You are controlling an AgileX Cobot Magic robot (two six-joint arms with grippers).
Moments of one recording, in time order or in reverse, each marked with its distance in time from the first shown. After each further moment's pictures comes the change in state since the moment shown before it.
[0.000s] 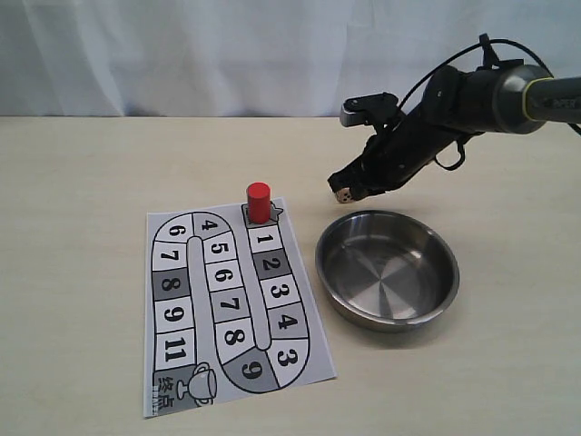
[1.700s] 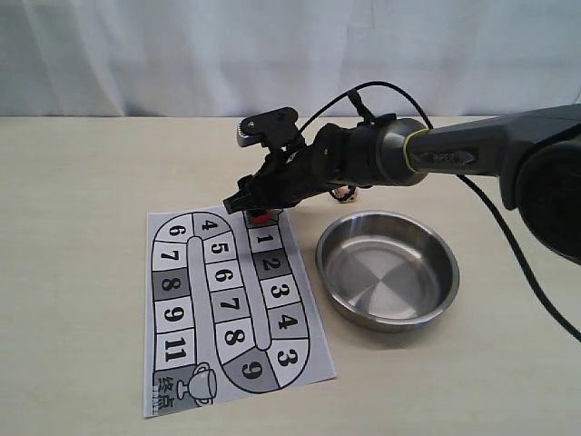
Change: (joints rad) left arm 0.000 0.000 0.000 0.000 0.000 0.000; right arm 0.288 0.095 -0.002 0.104 -0.414 0.000
